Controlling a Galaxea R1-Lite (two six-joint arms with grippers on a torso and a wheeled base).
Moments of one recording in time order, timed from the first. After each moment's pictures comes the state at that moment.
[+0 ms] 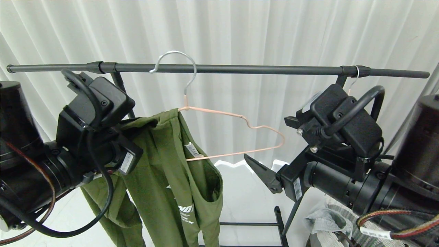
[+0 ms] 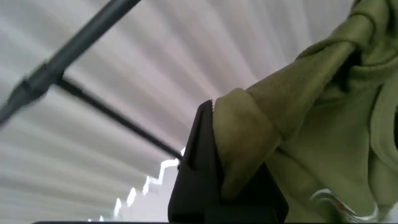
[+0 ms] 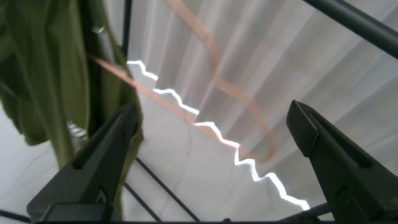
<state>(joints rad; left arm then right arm) -0.51 1.29 -0.69 -0.46 0.25 0.59 1.12 1.50 -0.83 -0.61 -0.39 -0.28</state>
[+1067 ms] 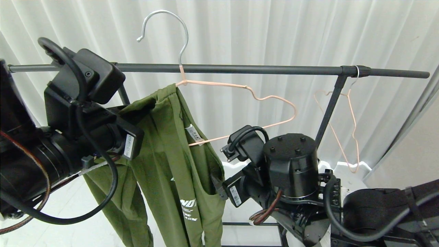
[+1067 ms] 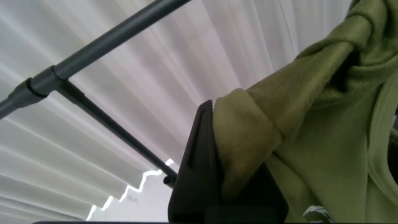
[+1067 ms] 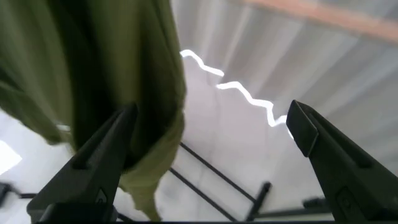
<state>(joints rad) -0.56 1.29 -0.76 -0.46 0.27 0.49 1.10 1.87 -0.99 -0.61 -0.45 -0.03</state>
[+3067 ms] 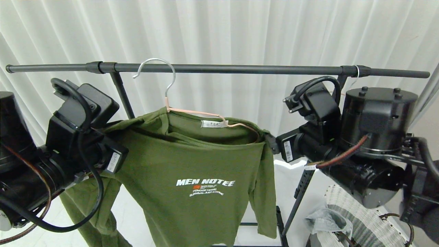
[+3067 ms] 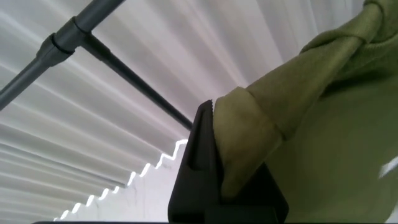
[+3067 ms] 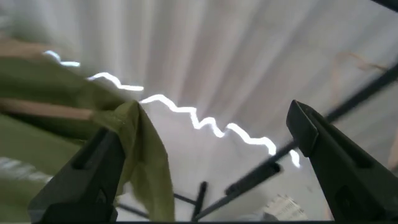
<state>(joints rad) -0.40 1.28 -0.63 -0.52 0.27 0.59 0.96 1.64 -0.93 -0.59 -0.60 -0.15</state>
